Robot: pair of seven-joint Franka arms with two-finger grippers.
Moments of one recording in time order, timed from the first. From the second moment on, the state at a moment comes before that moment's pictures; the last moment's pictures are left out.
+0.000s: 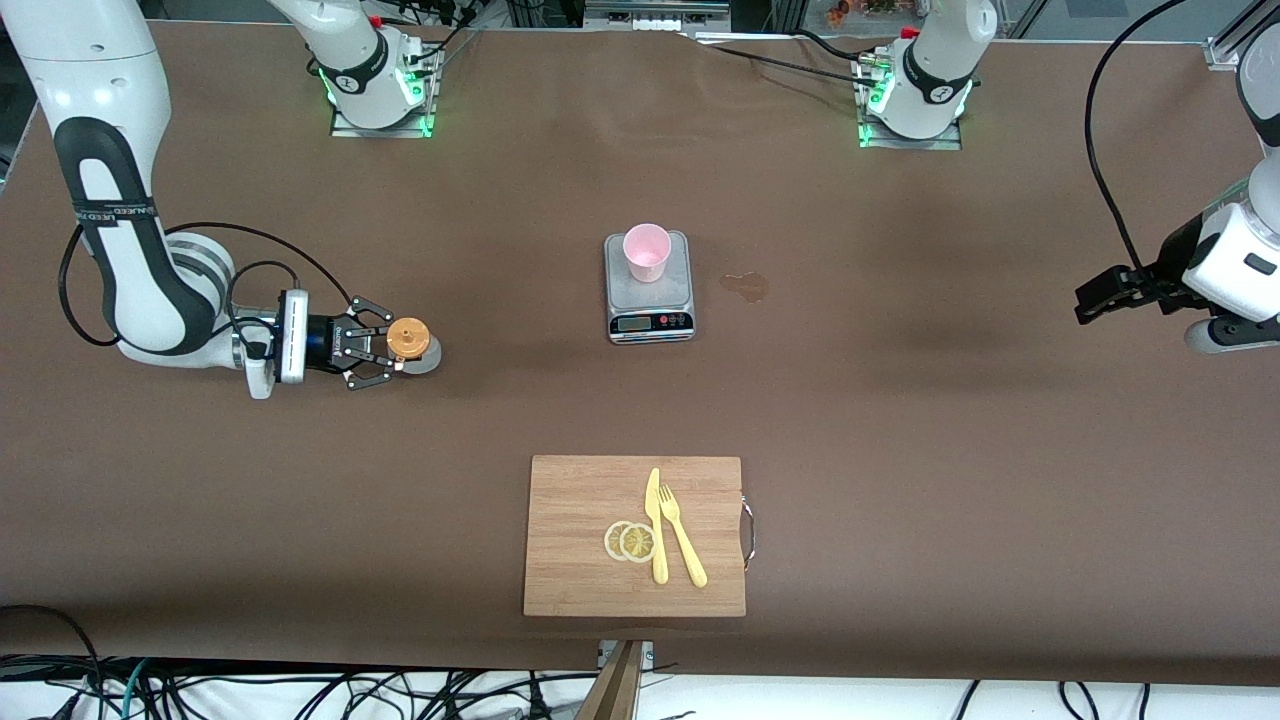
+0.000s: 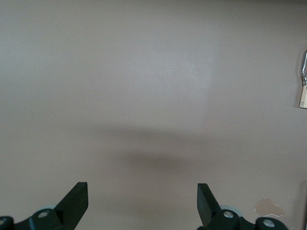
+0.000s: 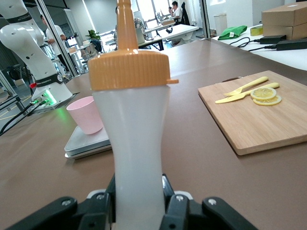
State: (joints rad) left arm 0.12 0.09 -0.11 -1.65 0.05 1.73 -0.15; right arm -0.06 0.55 -0.02 -1.96 1.24 1.76 -2.22
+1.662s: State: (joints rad) left arm 0.10 0.15 -0.13 -1.65 0.05 1.88 -0.15; right arm -0.06 0.76 -0.03 -1.92 1.28 1.66 -2.37
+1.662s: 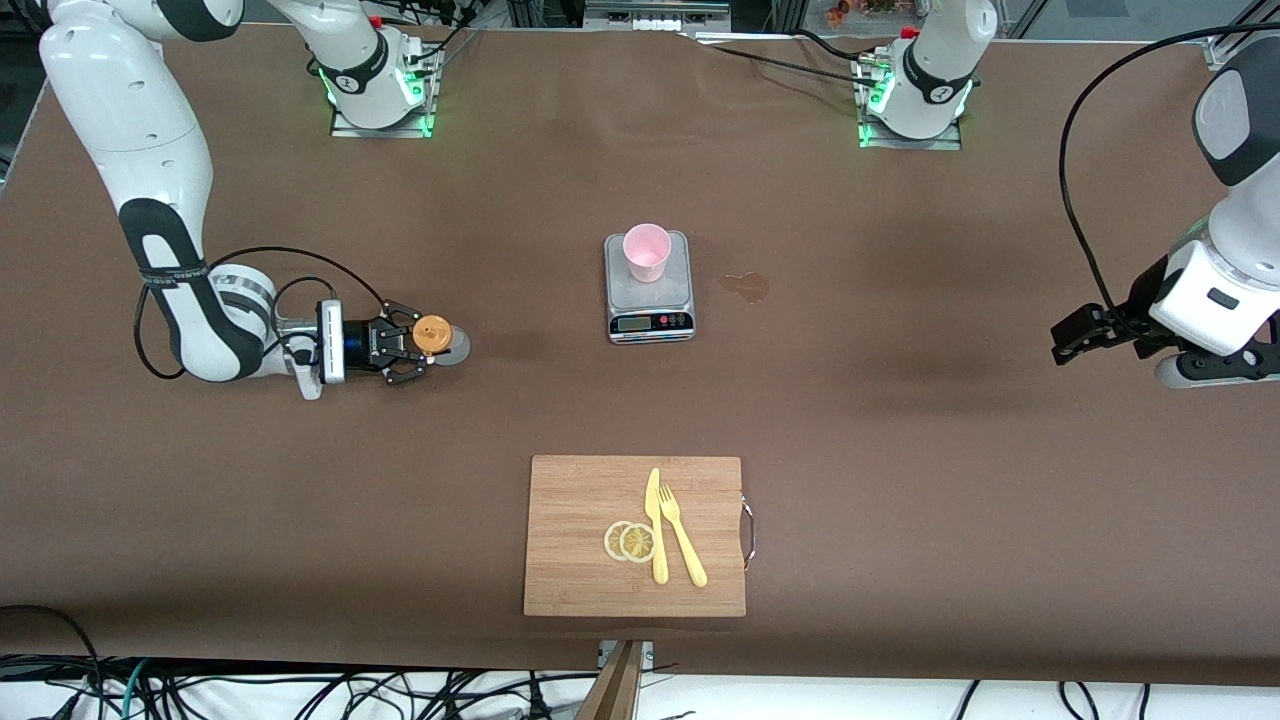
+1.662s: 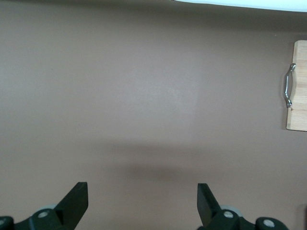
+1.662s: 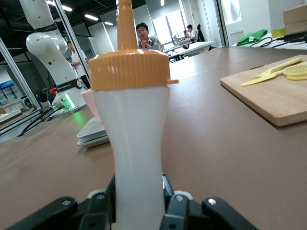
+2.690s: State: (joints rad) left arm 0.11 0.15 -0.13 -1.65 0.05 1.87 -0.15; right arm -0.07 0.74 -0.06 -1.92 1.19 1.66 -2.33
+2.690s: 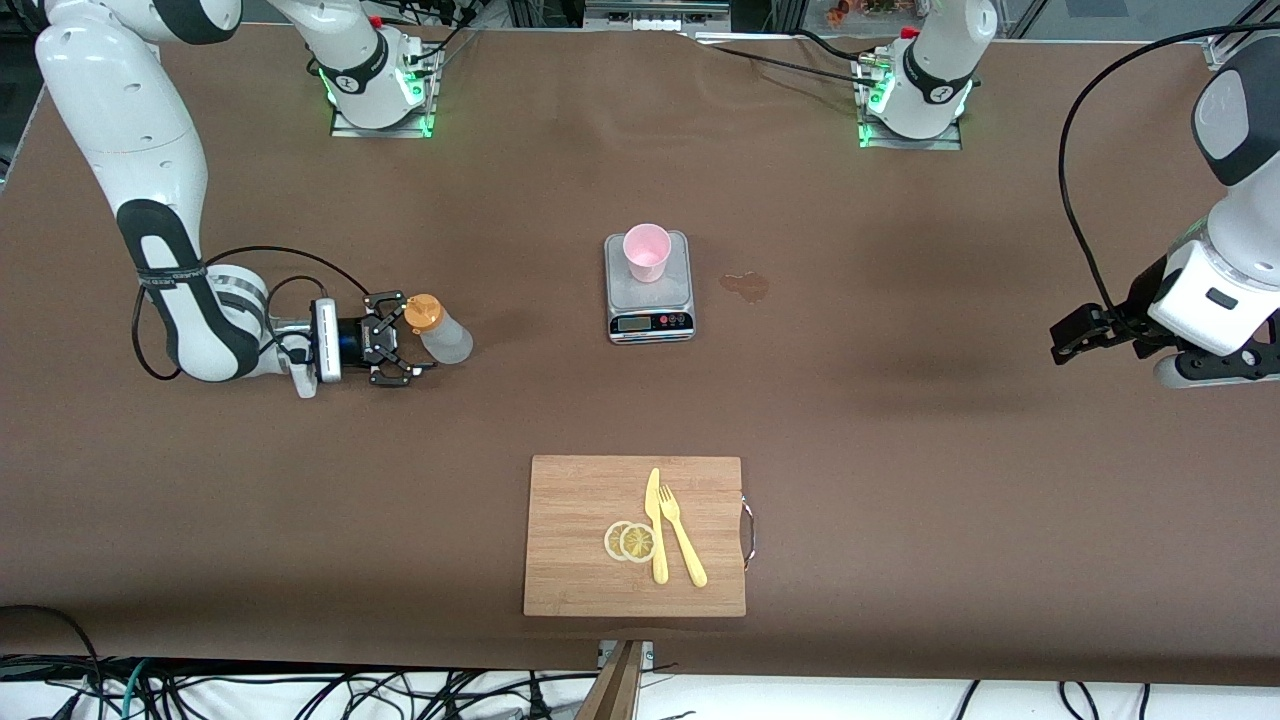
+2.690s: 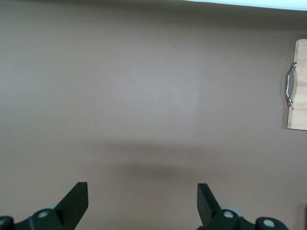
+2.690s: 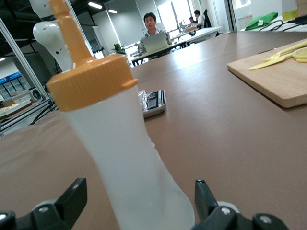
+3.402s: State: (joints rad) left arm 0.11 0.15 -0.12 -1.65 0.05 1.76 -0.20; right arm -0.08 0.54 -0.12 -1.93 1.00 1.69 -1.84
